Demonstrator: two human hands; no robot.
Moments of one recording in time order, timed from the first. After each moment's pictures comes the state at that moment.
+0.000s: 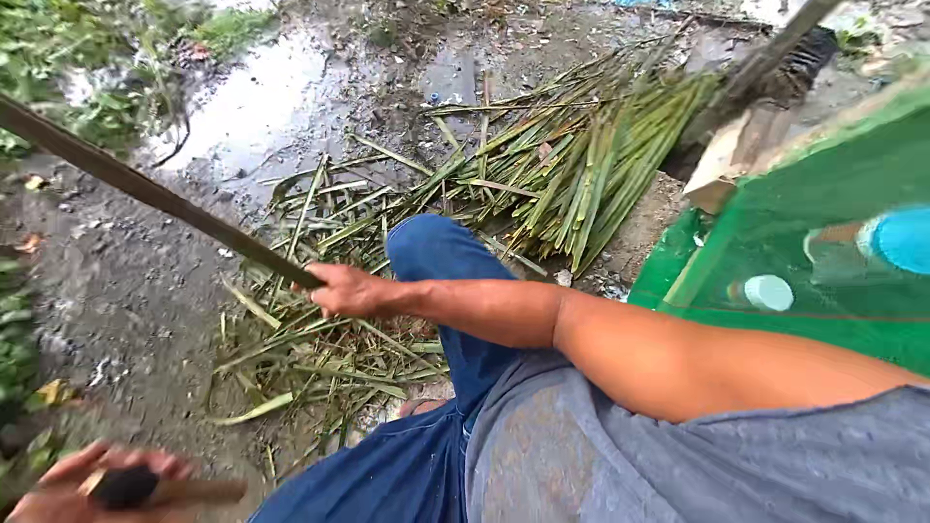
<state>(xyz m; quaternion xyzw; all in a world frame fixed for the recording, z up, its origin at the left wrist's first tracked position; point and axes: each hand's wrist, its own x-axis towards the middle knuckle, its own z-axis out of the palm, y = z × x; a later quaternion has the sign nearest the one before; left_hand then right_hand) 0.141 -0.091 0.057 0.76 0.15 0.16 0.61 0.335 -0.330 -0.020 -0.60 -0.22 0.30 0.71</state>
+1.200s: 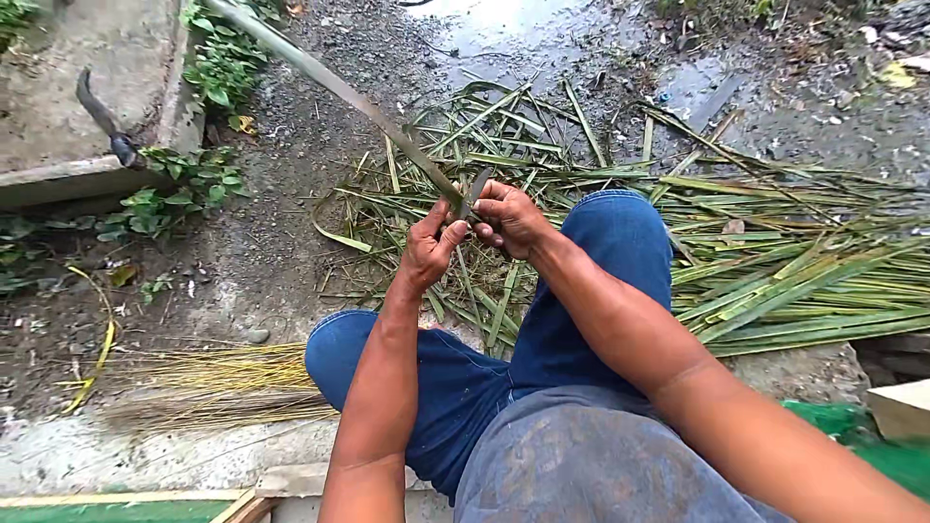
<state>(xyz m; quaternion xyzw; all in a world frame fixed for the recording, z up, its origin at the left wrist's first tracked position) 0.209 -0.162 -0.047 0.84 0.06 0.18 0.50 0.335 -0.302 -0.036 -0.40 -0.15 0.49 0.76</state>
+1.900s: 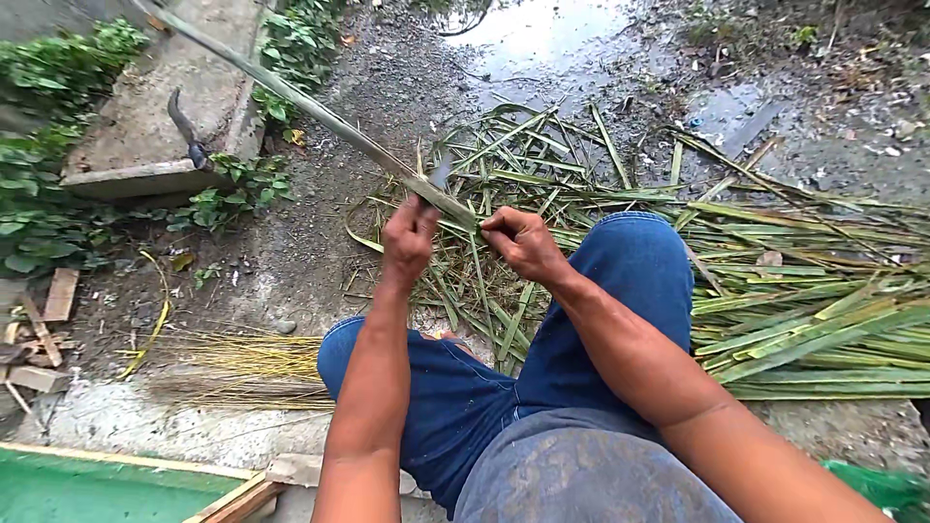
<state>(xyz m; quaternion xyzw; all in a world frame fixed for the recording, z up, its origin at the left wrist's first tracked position) 0.198 -0.130 -0.019 0.89 0.16 0.29 0.32 0.320 -0.317 -0.034 -0.62 -0.43 0.19 0.63</state>
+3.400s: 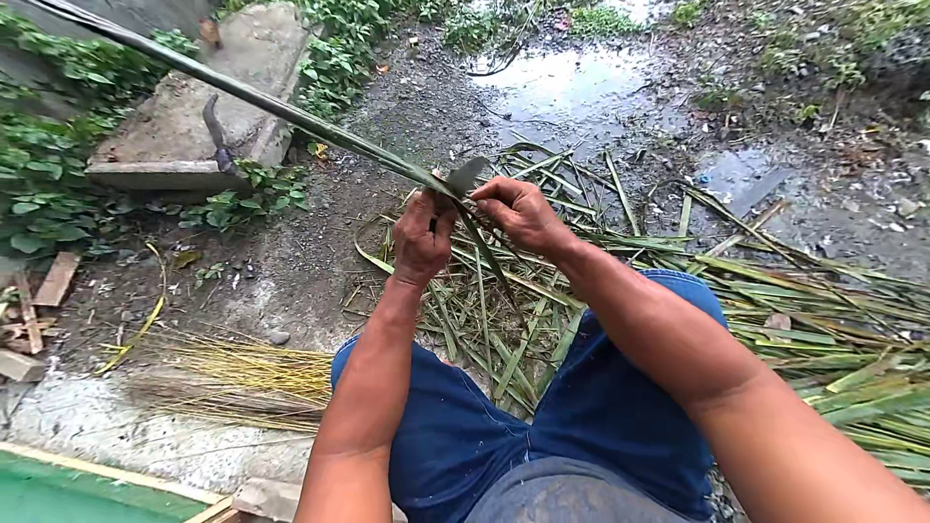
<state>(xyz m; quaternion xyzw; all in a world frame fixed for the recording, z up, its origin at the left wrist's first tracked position) 0.240 -0.102 -0.009 0.87 0.09 0.44 0.20 0.385 -0.252 0.022 -0.59 -0.52 0.21 0.59</state>
